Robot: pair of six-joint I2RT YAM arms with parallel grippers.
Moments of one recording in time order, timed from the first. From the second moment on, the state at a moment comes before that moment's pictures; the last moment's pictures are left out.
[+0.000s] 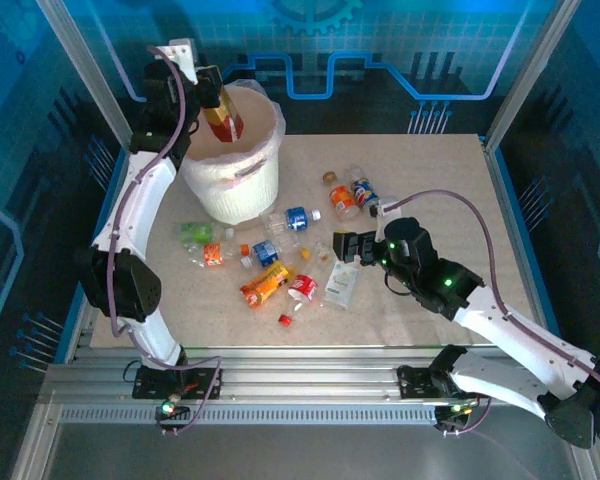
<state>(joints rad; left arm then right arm) -0.08 1.76 1.86 -0.19 -0.01 -0.18 0.73 0.95 0.85 -0.37 0.24 0.40</state>
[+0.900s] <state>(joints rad) -0.08 1.87 1.78 -0.26 -0.06 -0.04 0.72 0.98 0.89 -0.42 0.24 0.44</state>
